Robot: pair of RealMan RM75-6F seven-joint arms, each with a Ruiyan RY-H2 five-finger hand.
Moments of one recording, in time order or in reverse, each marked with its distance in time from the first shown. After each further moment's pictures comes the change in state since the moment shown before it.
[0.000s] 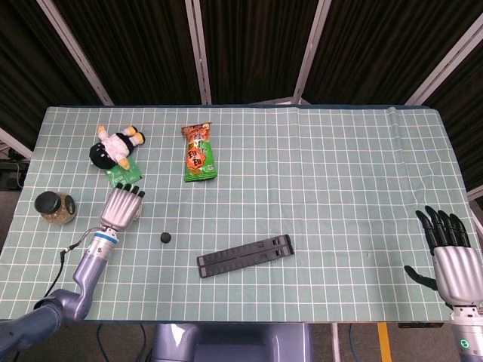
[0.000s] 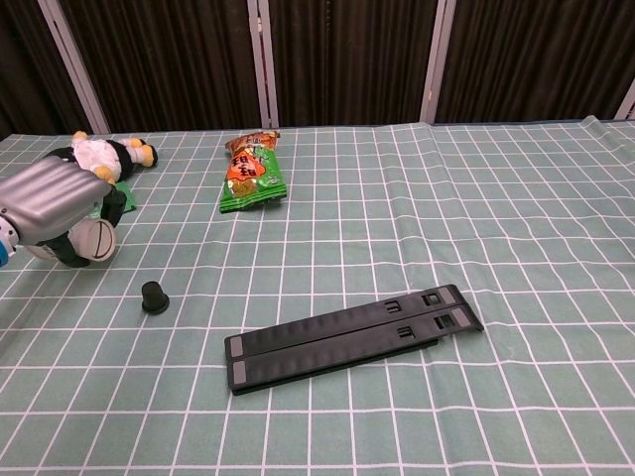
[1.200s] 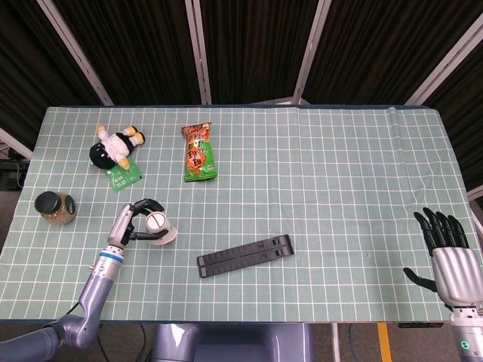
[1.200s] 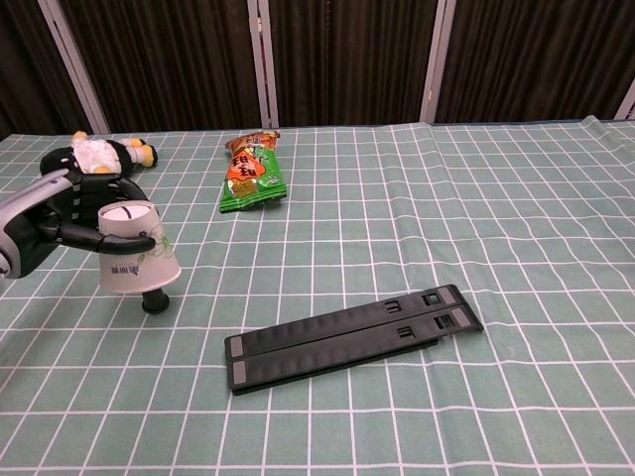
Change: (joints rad) left arm 0.133 0.050 -0.069 -0.354 -0.038 0.000 -1.172; right arm 0.001 0.016 -0.007 -0.016 0.003 -0.012 0.006
